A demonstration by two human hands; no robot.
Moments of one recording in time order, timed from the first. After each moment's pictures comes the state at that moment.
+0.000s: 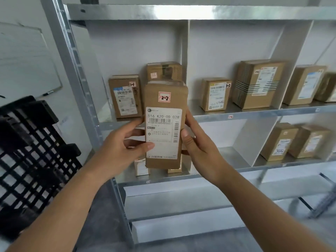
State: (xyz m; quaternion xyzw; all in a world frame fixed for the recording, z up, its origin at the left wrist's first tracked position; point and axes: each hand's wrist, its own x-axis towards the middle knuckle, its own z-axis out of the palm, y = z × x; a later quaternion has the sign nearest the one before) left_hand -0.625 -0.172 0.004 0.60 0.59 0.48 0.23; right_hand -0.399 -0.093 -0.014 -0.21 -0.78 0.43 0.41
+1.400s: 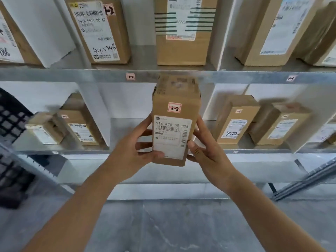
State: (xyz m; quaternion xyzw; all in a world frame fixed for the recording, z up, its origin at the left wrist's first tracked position) left_hand -0.241 0.128 -0.171 0.53 0.64 0.44 0.33; right_hand -0.015 0.212 -0.174 -0.19 -0.73 0.57 0.32
